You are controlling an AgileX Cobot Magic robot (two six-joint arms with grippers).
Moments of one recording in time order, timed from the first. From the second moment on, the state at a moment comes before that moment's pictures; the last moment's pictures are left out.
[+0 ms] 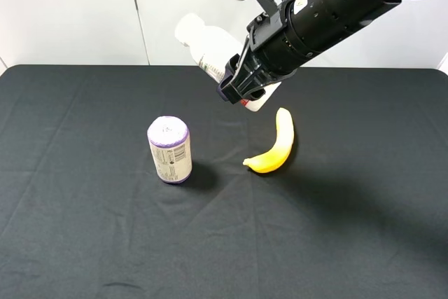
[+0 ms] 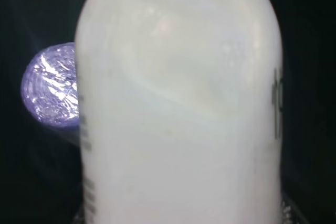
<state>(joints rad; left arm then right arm) 0.06 0.04 -0.49 0.01 1.07 0.01 0.68 1.53 -1.12 0.24 0.52 -0.41</state>
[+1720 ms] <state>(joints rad) 0.05 0.04 -0.49 0.01 1.07 0.02 0.02 1.71 -1.12 0.18 0.67 -0.24</state>
